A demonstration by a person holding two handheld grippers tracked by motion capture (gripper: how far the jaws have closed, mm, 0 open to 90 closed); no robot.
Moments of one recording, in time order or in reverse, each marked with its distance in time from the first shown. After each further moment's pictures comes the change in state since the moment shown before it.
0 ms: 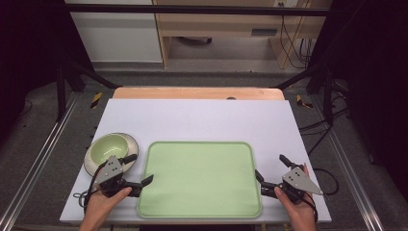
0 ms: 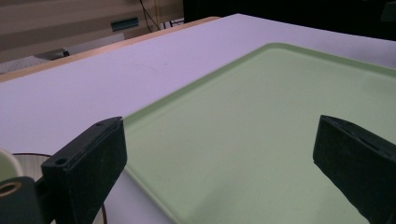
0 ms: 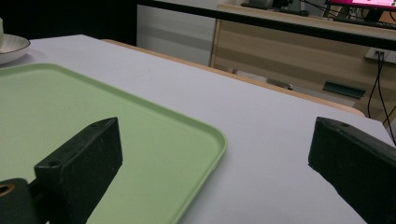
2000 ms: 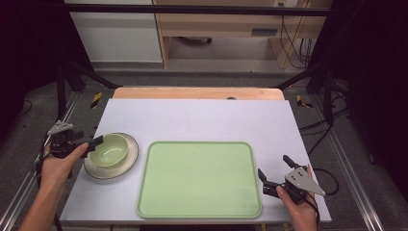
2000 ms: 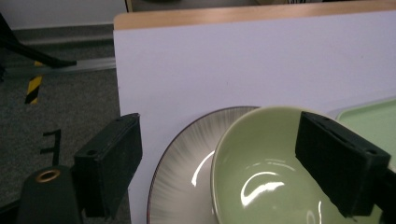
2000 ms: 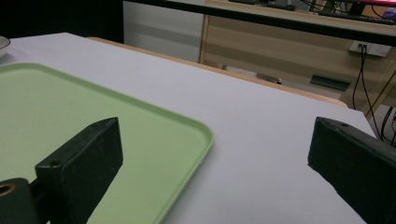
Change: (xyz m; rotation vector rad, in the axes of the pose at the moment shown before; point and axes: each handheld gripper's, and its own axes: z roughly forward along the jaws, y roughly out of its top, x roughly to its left) left arm 0.150 0.019 -0.060 0.247 0.404 -0.338; right arm -0.003 0.000 -0.004 0.016 -0.048 0.016
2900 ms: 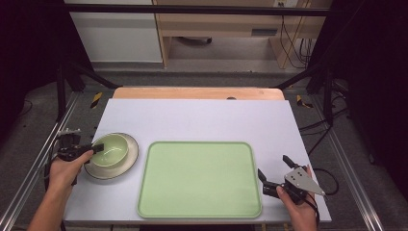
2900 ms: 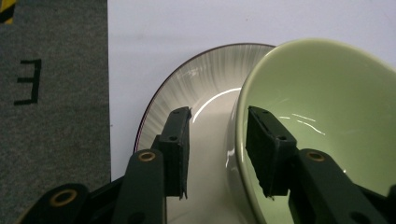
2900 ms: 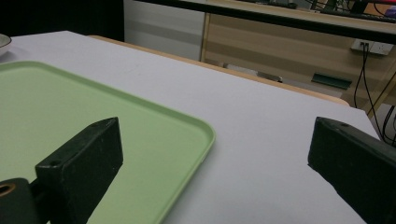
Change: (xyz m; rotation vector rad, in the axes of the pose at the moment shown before) left arm 0.005 -0.019 0.022 0.203 -0.003 -0.171; right arm 0.000 0.000 0.000 0.005 0.005 -0.002
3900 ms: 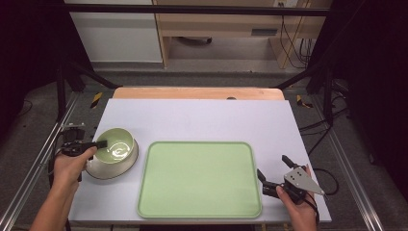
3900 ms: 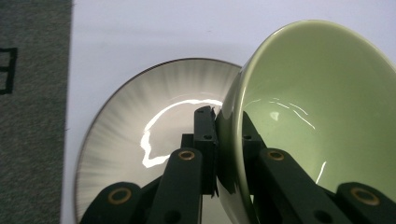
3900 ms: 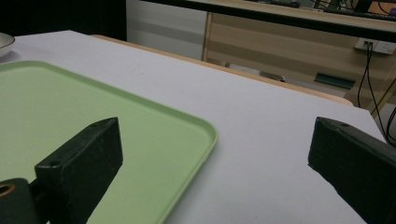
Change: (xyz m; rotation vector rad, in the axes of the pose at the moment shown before) left arm -0.035 0.021 -0.016 0.010 -0.062 -0.036; right arm 0.001 0.000 0.001 0.001 0.010 0.005
